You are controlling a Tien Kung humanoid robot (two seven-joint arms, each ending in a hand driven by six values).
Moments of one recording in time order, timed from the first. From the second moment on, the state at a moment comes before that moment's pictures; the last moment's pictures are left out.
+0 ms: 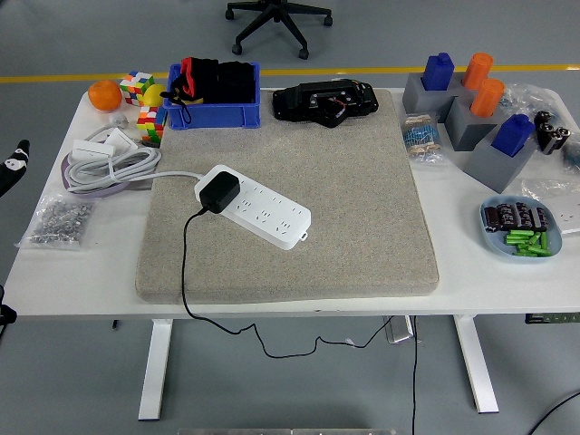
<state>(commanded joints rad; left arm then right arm) -0.09 0.19 -1.68 -1.40 1.80 0.33 0.14 0.03 -0.29 1.06 0.38 -0.99 -0.09 -0.13</state>
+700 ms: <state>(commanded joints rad) -0.09 0.19 -1.66 -1.40 1.79 0.33 0.14 0.03 -0.29 1.06 0.38 -0.98 -0.09 -0.13</state>
